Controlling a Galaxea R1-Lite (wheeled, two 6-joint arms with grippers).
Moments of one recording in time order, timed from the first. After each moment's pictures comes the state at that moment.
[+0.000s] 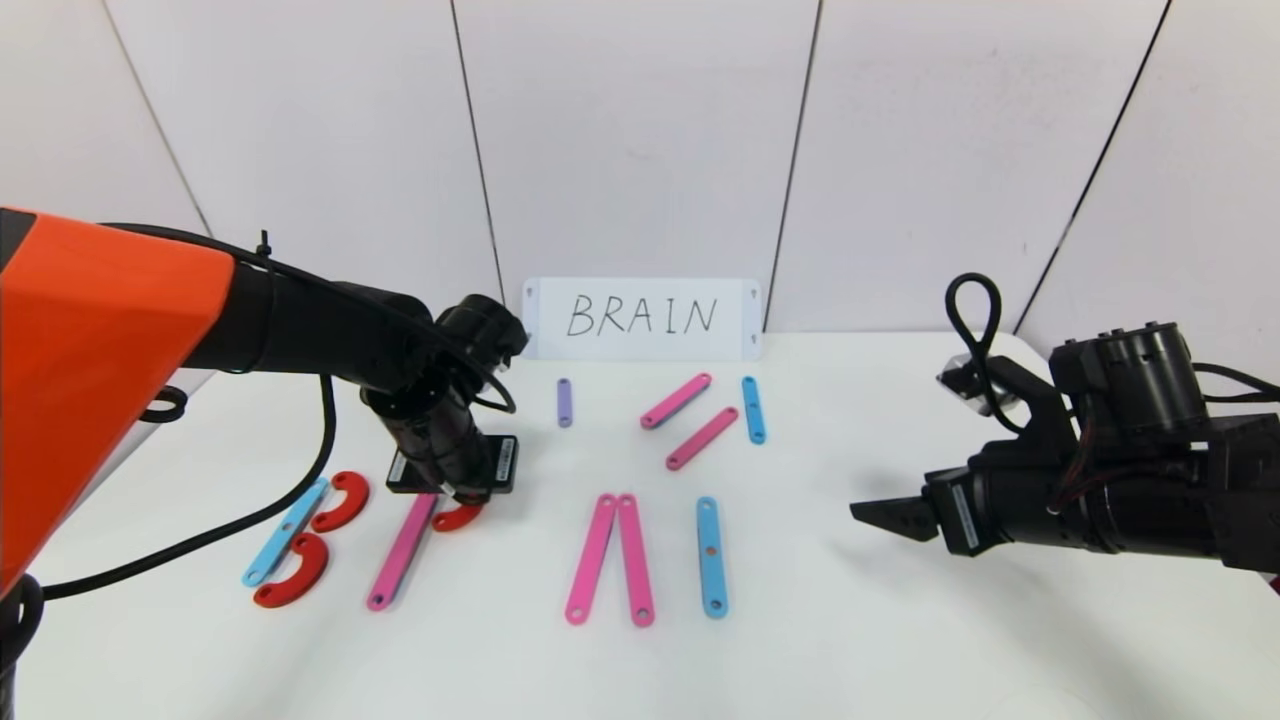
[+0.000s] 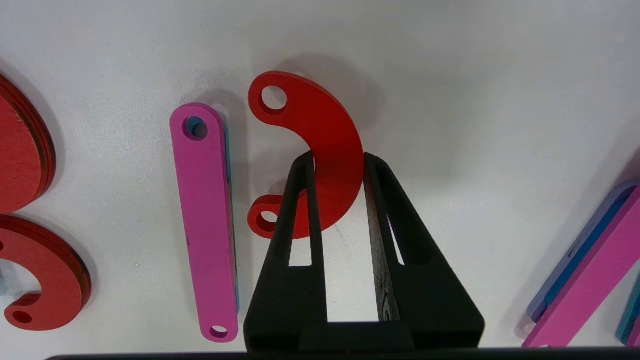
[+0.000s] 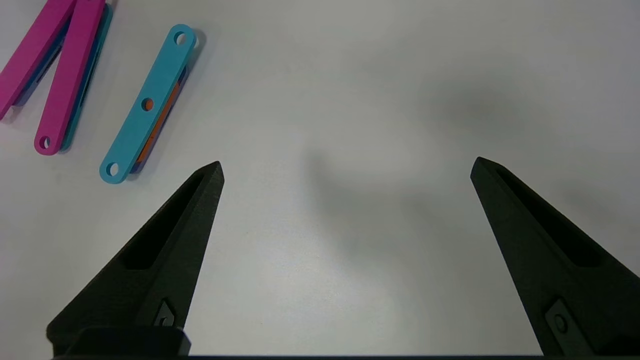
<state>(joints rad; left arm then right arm) -0.40 2.09 -1.51 0.60 0.14 -0.39 0.26 1.65 -0.72 -0.19 0.24 -0.02</state>
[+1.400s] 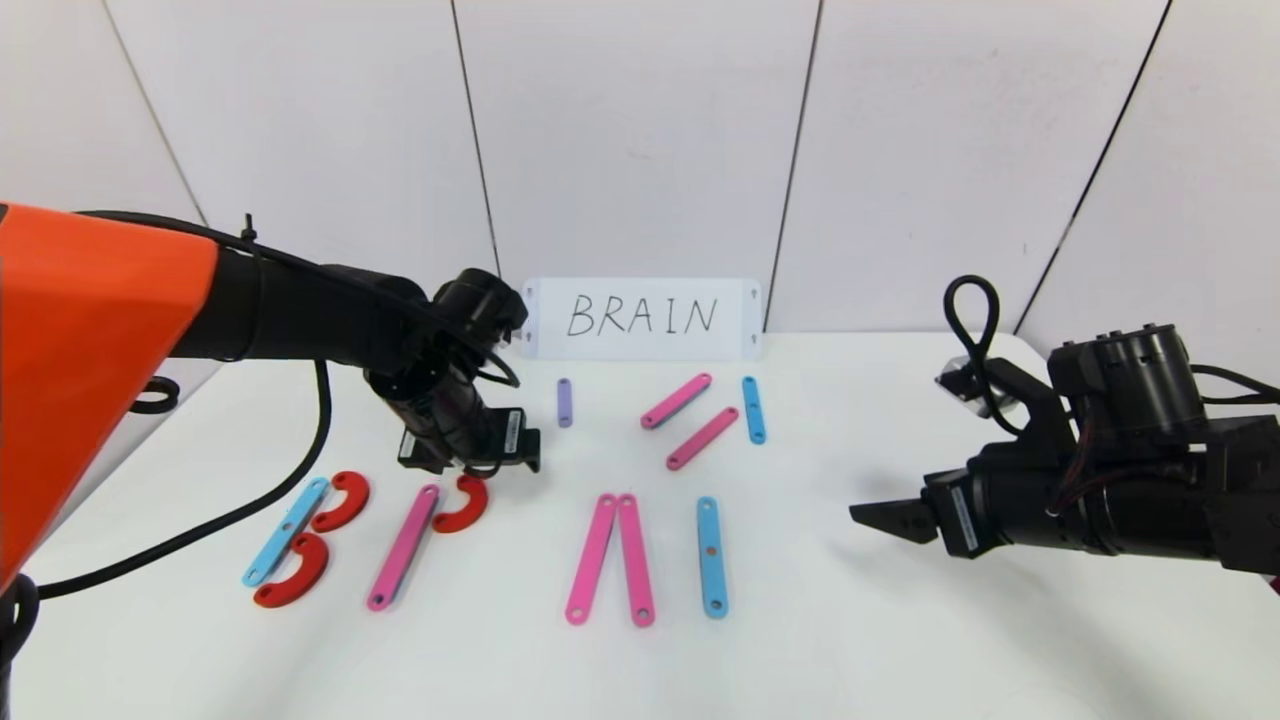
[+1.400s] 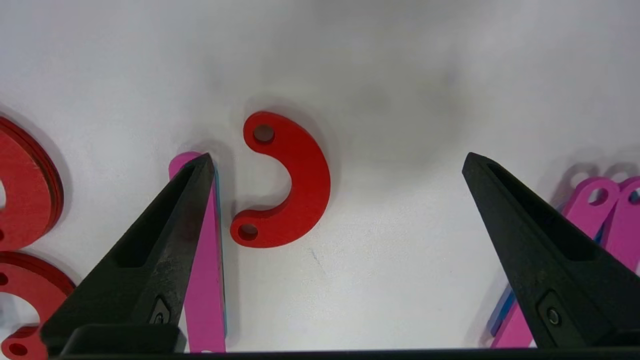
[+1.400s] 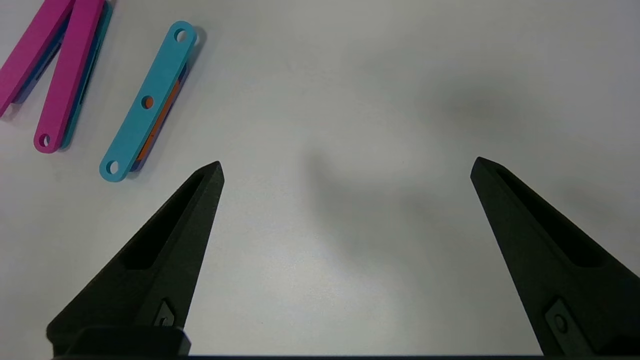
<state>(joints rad) -0.40 2.09 -1.57 0.56 0.13 -0.39 0.26 1.65 -0.72 -0.19 0.25 -0.02</state>
